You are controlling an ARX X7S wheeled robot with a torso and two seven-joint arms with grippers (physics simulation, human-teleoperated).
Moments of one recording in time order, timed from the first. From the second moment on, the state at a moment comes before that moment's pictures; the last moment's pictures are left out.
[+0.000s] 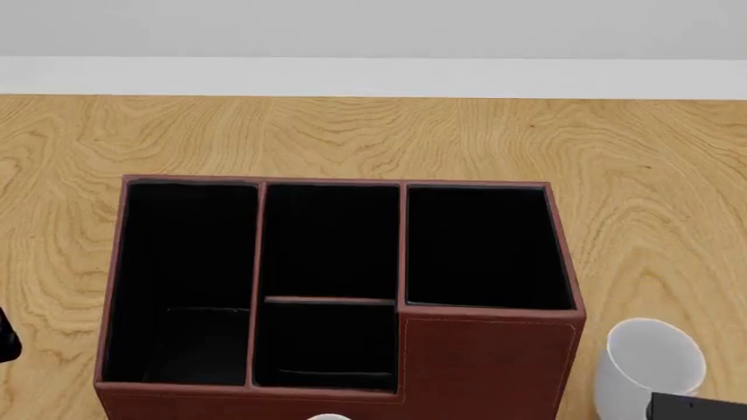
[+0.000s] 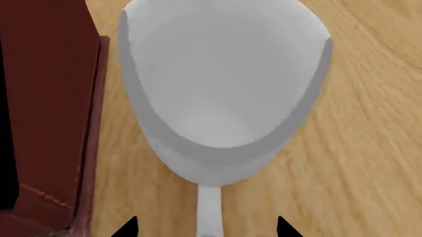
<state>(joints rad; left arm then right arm) -0.20 -0.43 0.01 0.29 -0.32 -0.36 -0.48 0.56 0.48 -0.37 0.78 0.61 0.36 0.09</state>
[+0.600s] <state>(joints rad) -0.20 -0.43 0.00 0.29 -0.33 -0.35 -0.48 0.34 0.61 -0.29 0.26 0.73 0.49 0.27</state>
